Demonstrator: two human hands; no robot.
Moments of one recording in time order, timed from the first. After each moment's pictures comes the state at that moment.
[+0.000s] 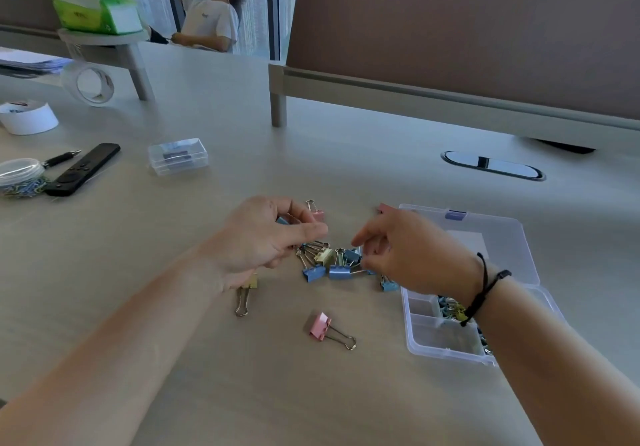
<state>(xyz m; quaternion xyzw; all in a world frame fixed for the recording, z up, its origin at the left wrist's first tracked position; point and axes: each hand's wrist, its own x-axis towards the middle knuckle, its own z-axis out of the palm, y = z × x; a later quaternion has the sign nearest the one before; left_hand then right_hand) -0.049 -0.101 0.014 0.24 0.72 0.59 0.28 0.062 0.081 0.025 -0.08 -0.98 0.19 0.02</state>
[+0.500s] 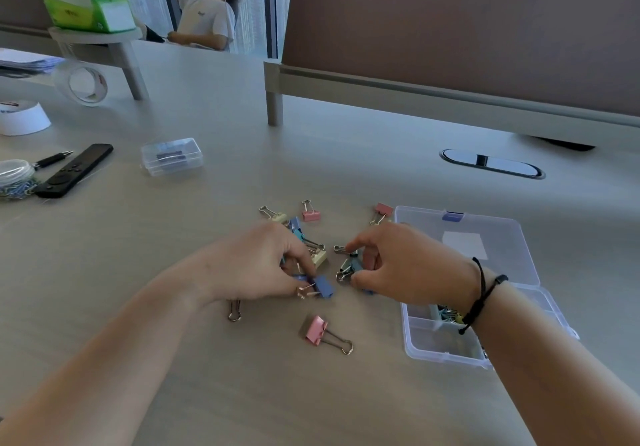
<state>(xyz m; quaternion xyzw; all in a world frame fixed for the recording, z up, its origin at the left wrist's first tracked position) -0.054 -0.110 0.004 0.46 0.83 0.25 0.20 0.064 0.077 0.021 -0.08 -0.98 0.19 -0.03</state>
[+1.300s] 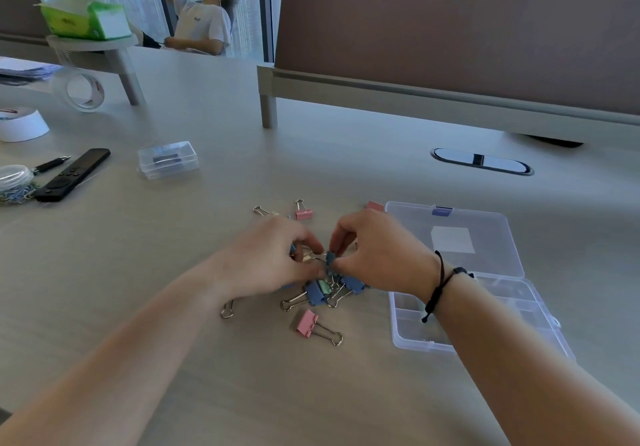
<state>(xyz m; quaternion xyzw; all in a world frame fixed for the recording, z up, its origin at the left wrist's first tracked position) -0.041 -0.092 0.002 0.41 0.86 0.27 0.12 0.052 0.070 0.013 -0.09 -0.97 0.24 0.03</state>
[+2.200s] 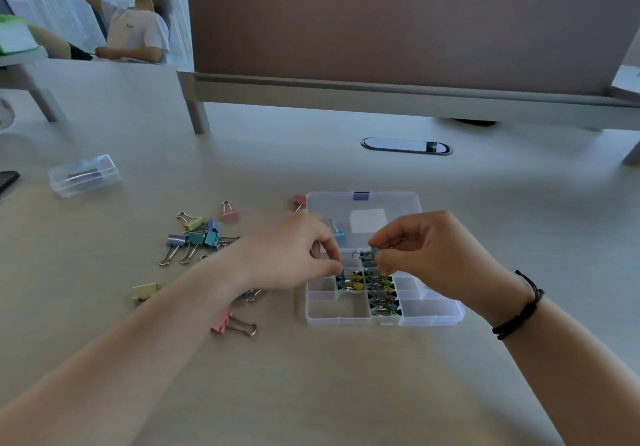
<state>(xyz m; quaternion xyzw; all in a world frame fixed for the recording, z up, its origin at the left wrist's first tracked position) 0.030 -0.001 0.027 0.52 0.81 0.21 0.17 0.188 0.152 0.029 -0.22 -0.85 0.47 0.12</state>
